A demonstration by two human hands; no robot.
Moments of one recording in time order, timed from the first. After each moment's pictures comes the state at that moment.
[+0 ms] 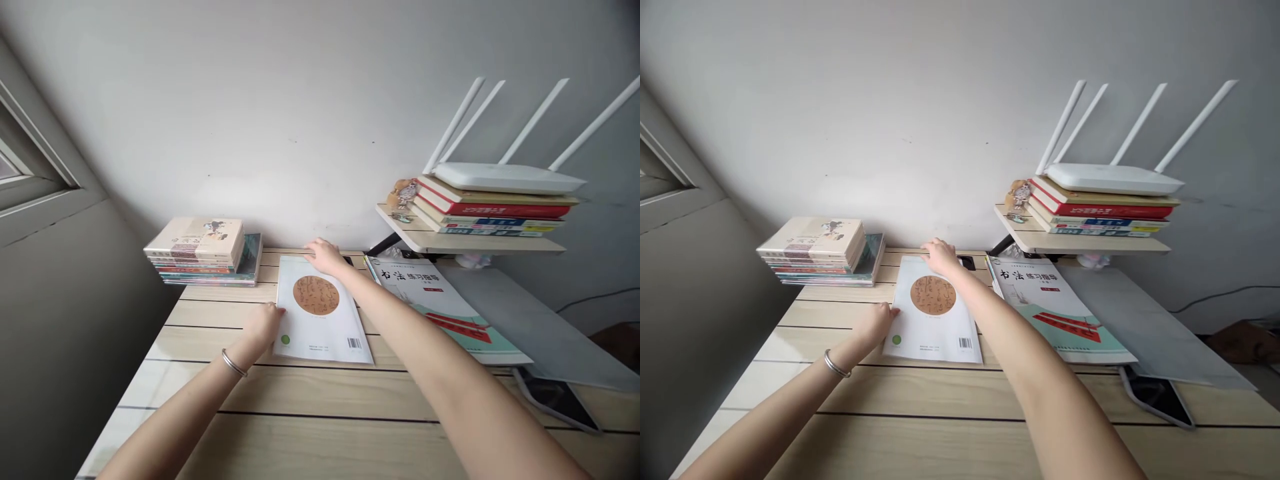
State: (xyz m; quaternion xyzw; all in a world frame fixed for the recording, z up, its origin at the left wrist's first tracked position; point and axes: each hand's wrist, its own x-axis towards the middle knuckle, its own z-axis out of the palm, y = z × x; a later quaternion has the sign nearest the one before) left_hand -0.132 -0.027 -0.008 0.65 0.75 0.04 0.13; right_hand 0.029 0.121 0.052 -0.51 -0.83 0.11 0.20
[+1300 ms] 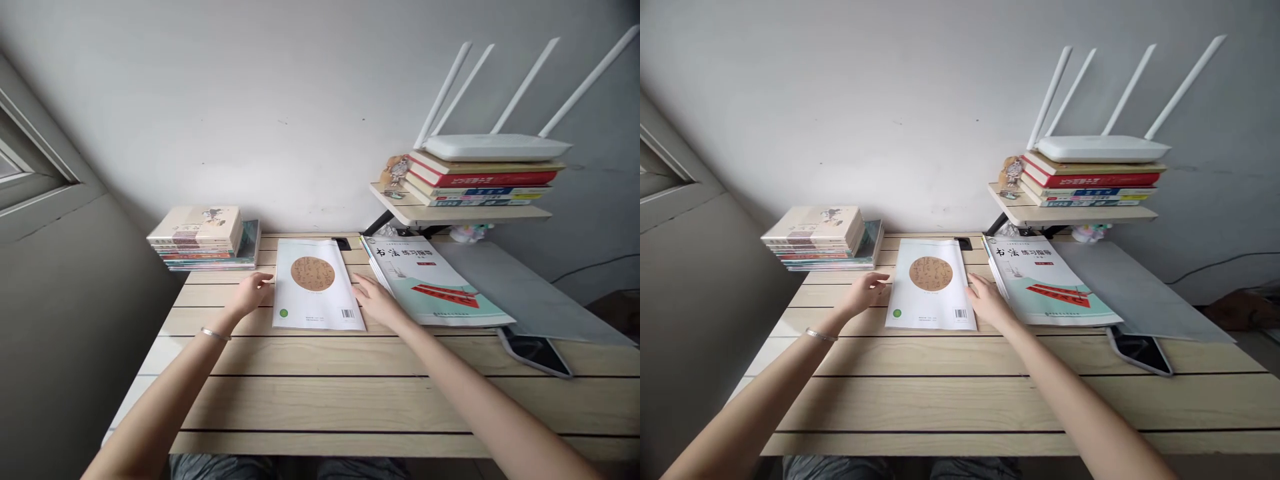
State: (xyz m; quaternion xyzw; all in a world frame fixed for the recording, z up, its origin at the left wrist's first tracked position) left_hand -0.174 -0.026 -0.005 0.63 0.69 0.26 0.26; right_hand 0.147 0.007 -0.041 -0.58 -0.75 0.19 0.26
